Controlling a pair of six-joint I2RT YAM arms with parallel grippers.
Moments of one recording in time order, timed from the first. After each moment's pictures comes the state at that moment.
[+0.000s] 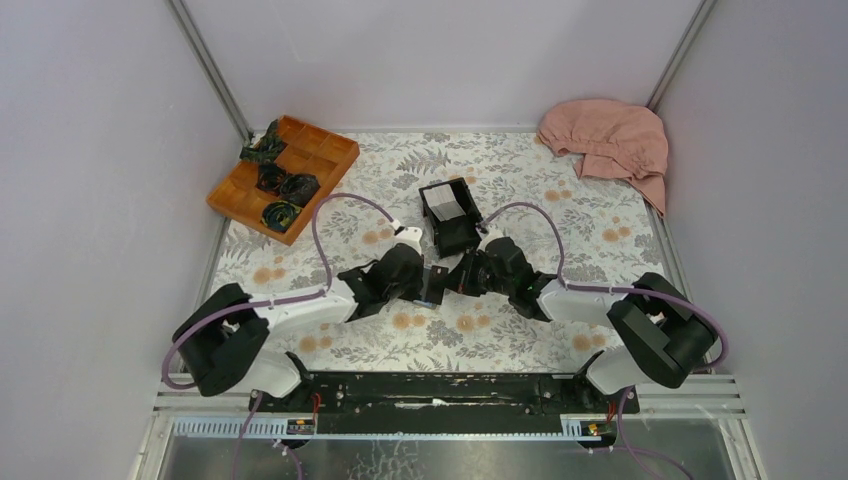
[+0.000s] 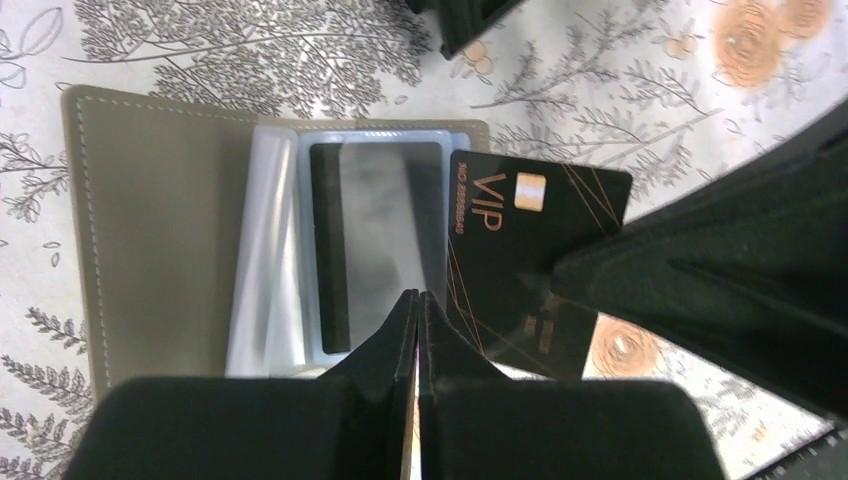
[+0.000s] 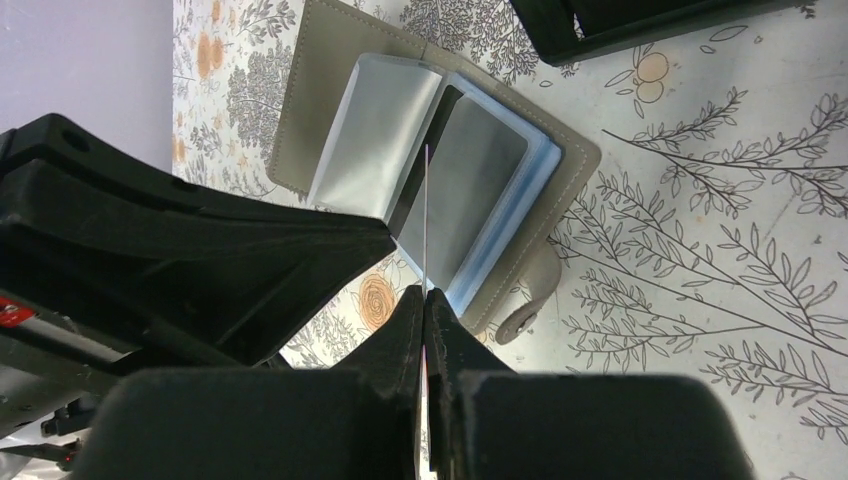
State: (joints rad) left arm -0.86 1.39 0.65 -0.01 -0.19 -0.54; right arm 0.73 1.45 0.52 0.39 -0.19 0.87
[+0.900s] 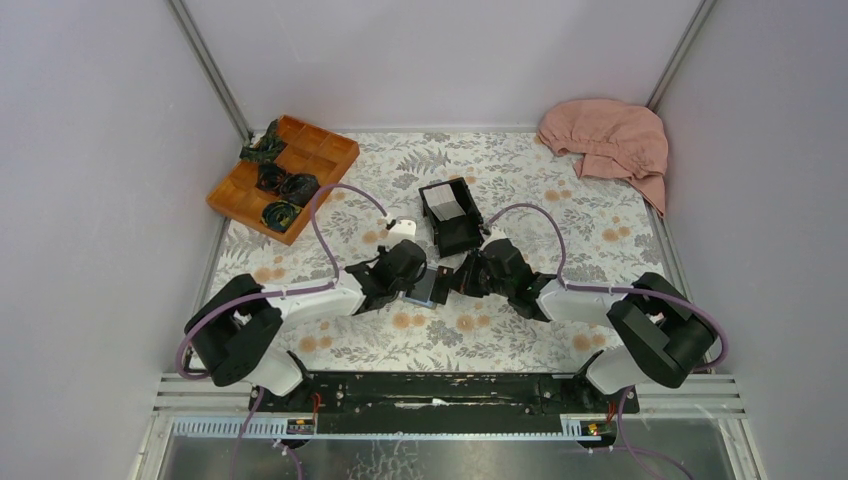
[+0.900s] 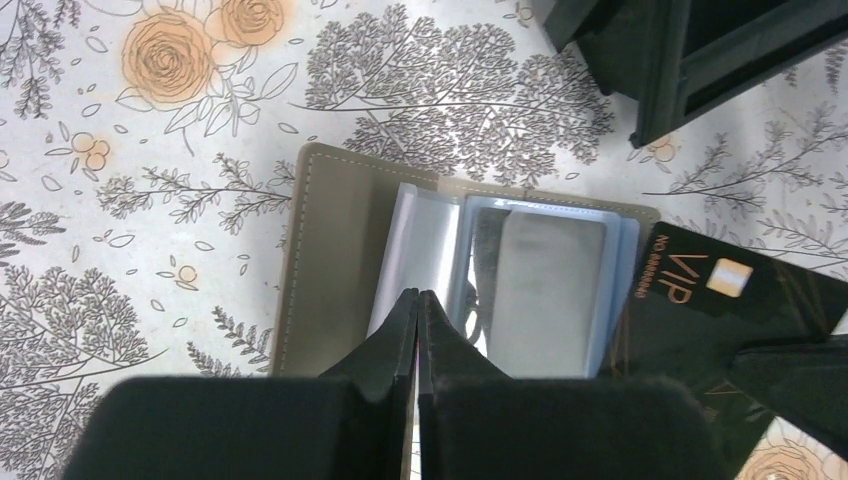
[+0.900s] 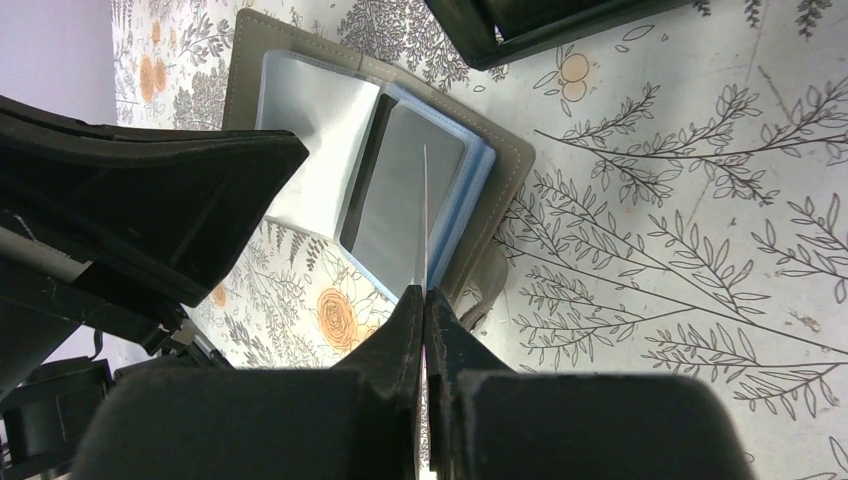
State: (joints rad) left arm -0.84 1.49 0.72 -0.08 -0.48 -0.52; right arm 0.74 1.47 0.53 0.34 -0.11 0.86
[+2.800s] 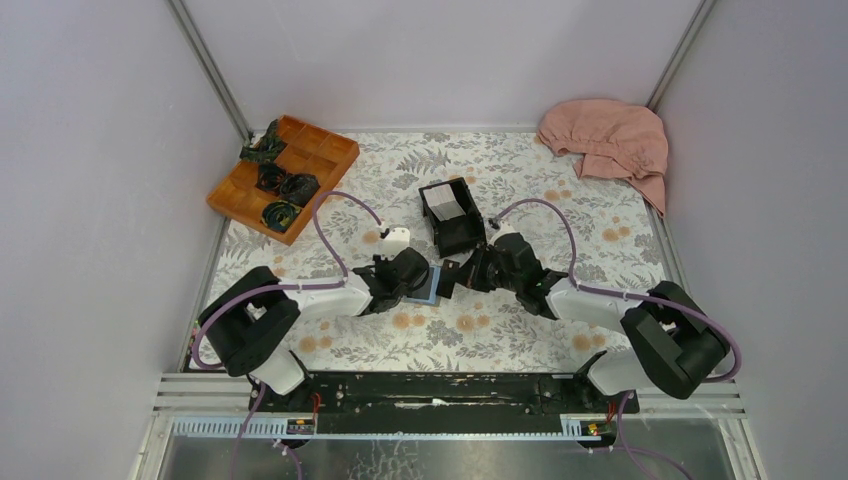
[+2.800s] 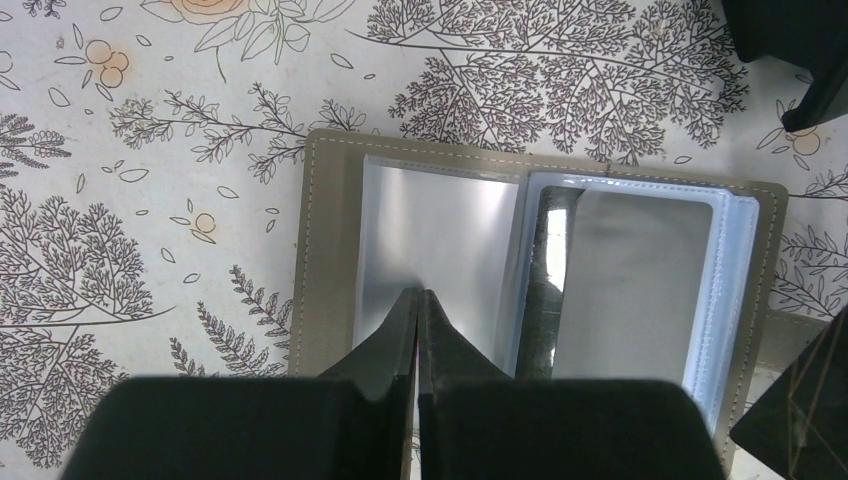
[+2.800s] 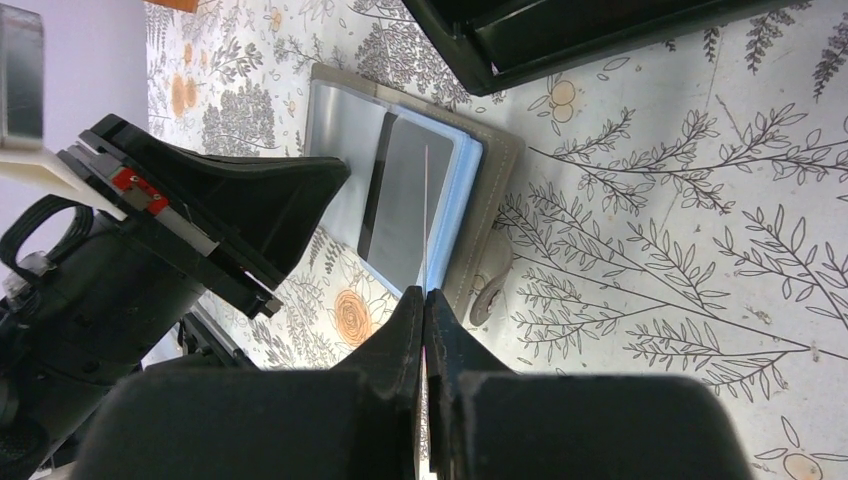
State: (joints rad) left arm -0.85 1.57 0.70 -0.12 -0.54 -0.64; right arm 0.68 1.39 0.53 0.29 -0.16 0.85
